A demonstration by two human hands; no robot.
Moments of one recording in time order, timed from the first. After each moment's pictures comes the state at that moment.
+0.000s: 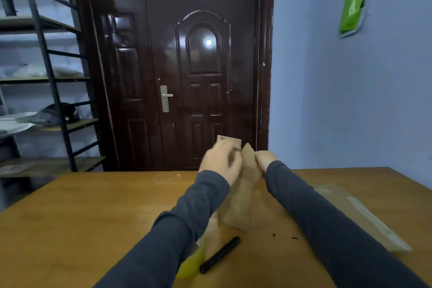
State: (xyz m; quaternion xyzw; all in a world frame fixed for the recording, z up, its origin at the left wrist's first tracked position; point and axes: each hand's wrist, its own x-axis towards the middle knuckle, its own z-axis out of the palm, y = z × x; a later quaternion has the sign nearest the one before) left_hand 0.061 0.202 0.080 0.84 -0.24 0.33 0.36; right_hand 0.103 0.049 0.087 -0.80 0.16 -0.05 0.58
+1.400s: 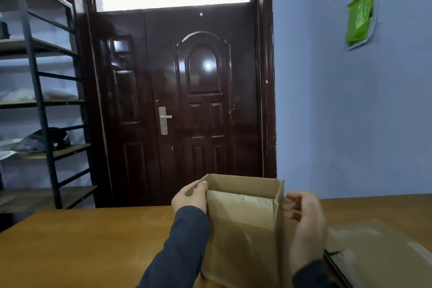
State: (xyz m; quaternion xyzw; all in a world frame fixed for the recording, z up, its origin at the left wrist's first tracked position) left_hand 0.149 0.242 0.052 0.60 0.13 0.15 0.77; right_hand 0.084 0.074 0.025 -0.58 0.06 -0.41 0.70
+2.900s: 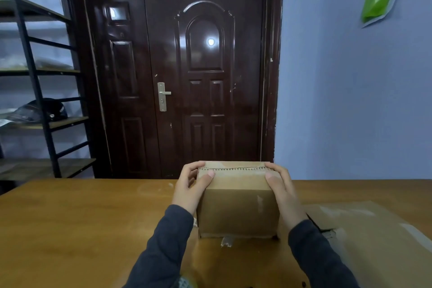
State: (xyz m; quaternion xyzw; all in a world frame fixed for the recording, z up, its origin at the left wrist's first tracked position) left_hand 0.161 0.257 -0.005 0.70 -0.12 0.14 0.69; right_hand 0.135 0.043 -0.015 -0.71 -0.04 -0.16 0.68
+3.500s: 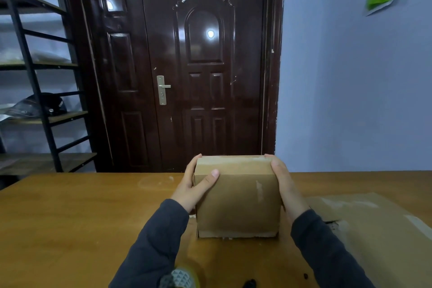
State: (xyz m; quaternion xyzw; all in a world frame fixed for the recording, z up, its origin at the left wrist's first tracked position) left_hand 0.152 0.262 -0.001 0.72 -0.12 -0.01 0.69; right_hand 0.151 0.045 -0.012 -0.70 0.00 -0.10 0.71
